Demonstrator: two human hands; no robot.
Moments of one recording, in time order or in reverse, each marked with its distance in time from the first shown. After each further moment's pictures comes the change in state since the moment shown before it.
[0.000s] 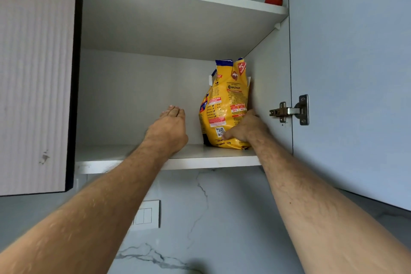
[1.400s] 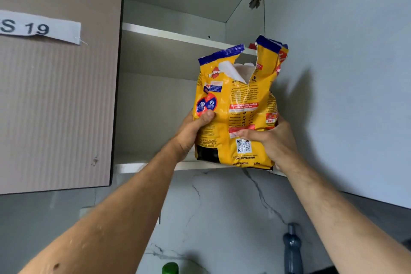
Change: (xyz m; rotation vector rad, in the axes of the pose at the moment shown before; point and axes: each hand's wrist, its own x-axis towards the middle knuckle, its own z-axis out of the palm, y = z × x) left_hand -0.063 0.040 -0.073 -1.661 -0.141 0.183; right_hand -0.163 0.003 -0.102 0.677 0.155 -0.419
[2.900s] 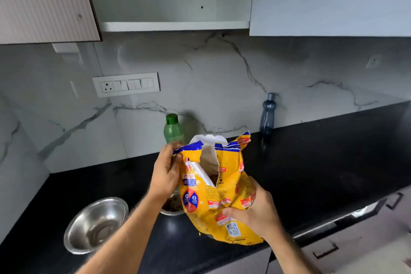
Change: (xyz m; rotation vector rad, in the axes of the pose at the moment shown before) left_hand -0.403 -0.165 0.074 0.431 0.295 -0.220; right_hand -0.464 0.078 -0.083 -0.265 -0.382 0.650
